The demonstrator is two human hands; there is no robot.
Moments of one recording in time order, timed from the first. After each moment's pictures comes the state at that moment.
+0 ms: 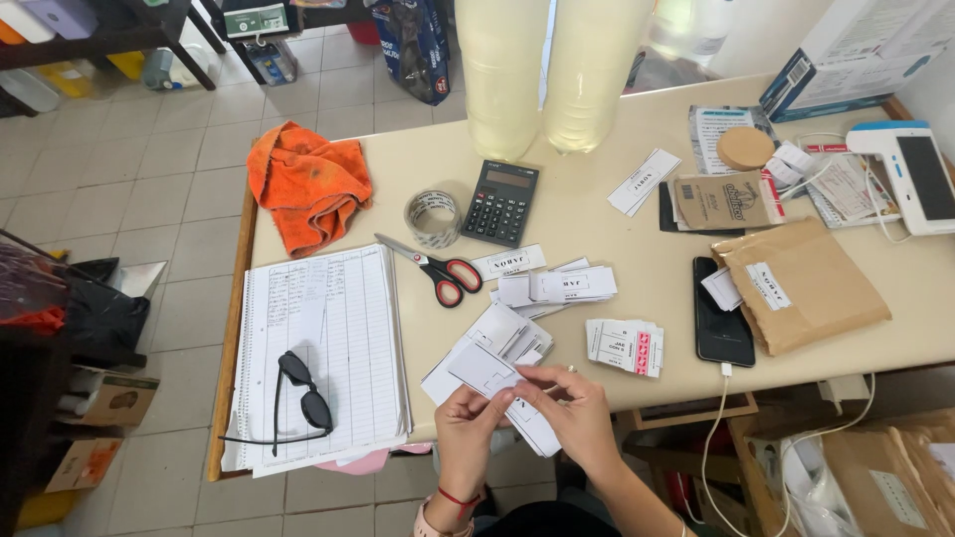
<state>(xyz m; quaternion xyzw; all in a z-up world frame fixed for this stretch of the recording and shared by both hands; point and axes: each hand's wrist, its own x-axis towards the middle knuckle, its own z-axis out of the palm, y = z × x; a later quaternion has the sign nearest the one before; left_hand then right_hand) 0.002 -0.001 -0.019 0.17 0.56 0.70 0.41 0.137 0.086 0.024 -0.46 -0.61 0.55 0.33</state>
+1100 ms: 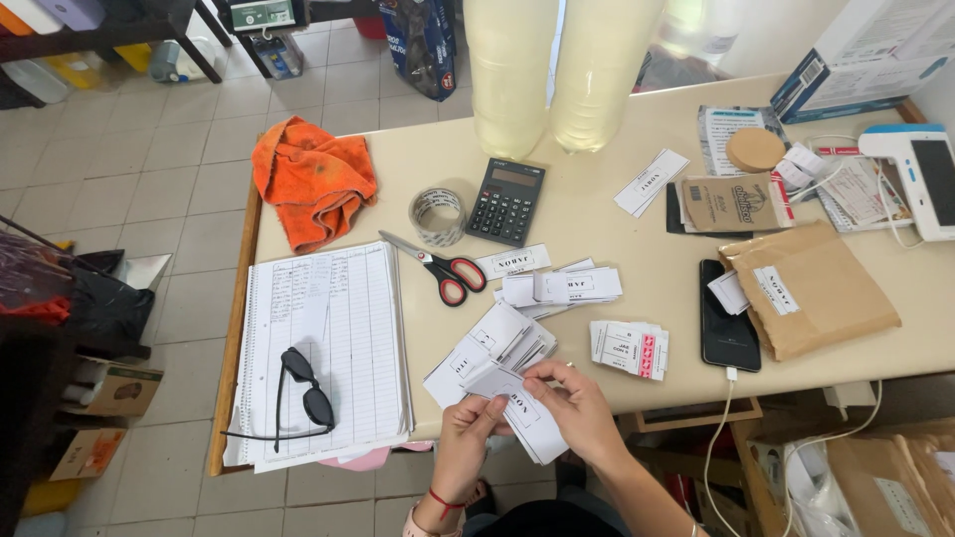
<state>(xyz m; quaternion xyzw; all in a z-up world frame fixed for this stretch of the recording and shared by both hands) -0.011 -0.012 -0.036 0.19 0.58 0.62 0.48 0.140 0.102 0.002 -0.42 -0.58 0.64 0.27</state>
